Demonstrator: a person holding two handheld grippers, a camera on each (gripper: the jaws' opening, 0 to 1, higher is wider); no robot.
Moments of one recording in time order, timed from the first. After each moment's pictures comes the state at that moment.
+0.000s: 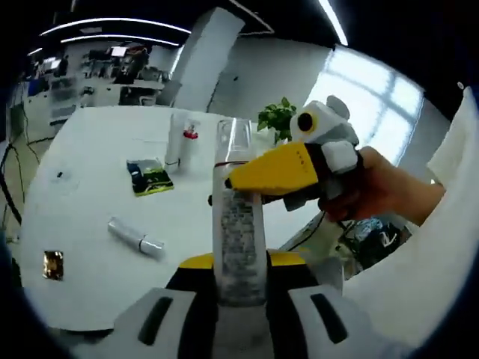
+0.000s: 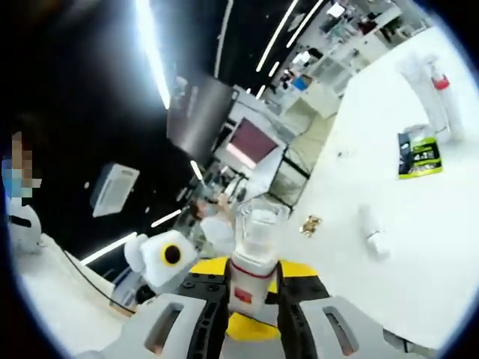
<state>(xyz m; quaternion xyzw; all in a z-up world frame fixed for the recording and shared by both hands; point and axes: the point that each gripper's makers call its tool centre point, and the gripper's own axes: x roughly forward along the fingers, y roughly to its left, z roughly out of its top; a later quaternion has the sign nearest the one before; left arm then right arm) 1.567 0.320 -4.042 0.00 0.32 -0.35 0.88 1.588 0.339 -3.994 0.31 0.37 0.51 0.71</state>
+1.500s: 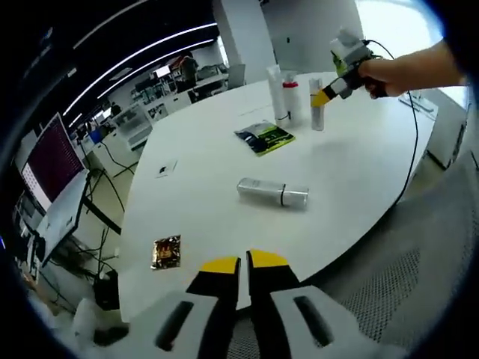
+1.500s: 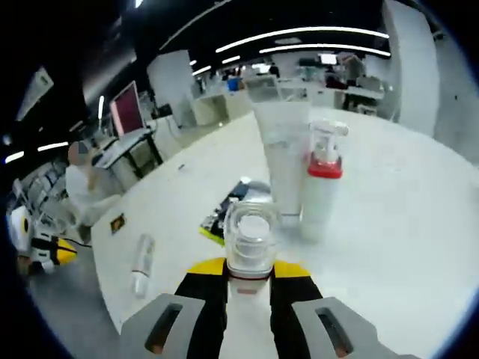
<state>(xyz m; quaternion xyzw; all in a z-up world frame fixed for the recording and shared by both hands) 1.599 0.470 -4.125 0.16 0.34 -0.11 0.92 1.827 0.197 -4.134 -0.06 0.35 0.27 0.89</state>
